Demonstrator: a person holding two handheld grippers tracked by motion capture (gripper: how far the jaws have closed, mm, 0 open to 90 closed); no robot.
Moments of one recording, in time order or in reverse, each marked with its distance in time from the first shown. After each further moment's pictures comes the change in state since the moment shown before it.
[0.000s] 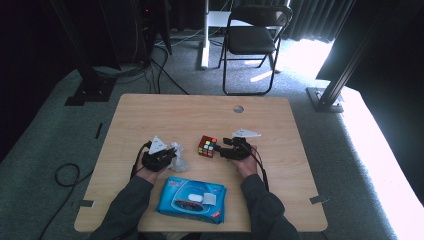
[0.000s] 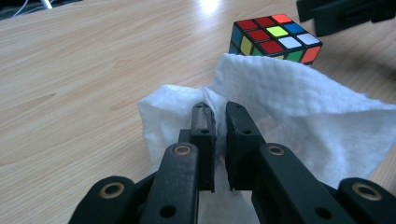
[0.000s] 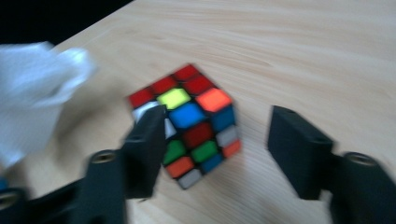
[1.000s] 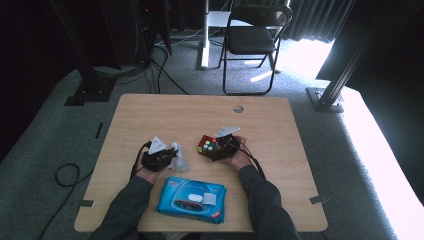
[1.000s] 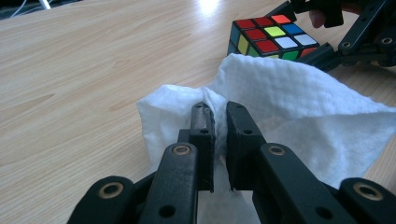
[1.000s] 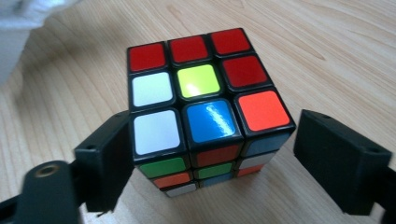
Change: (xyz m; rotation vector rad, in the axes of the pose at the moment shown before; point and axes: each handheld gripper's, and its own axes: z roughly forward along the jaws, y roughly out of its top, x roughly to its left) left arm 0.000 0.000 -0.001 -0.002 -0.004 -0.001; right arm 0.001 0.010 0.046 0.203 0.049 -0.251
